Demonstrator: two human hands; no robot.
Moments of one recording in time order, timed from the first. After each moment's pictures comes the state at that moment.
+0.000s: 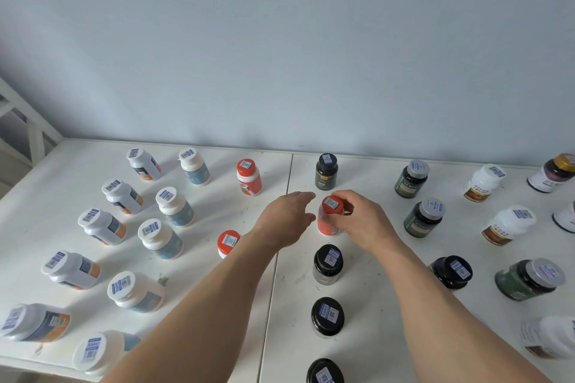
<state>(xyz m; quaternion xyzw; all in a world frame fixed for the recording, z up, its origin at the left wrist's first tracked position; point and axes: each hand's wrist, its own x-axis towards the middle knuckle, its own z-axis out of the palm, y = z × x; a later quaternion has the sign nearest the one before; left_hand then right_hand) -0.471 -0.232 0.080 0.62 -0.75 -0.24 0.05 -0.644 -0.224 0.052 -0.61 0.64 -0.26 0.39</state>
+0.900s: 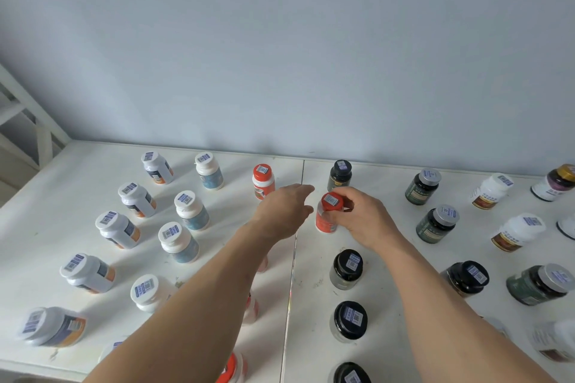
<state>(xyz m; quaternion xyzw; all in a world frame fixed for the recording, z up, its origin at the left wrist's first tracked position) -0.429 -0.240 0.099 0.59 -0.78 -0.18 0.08 -0.609 -0.227 0.074 -0.62 0.63 -0.27 0.38</state>
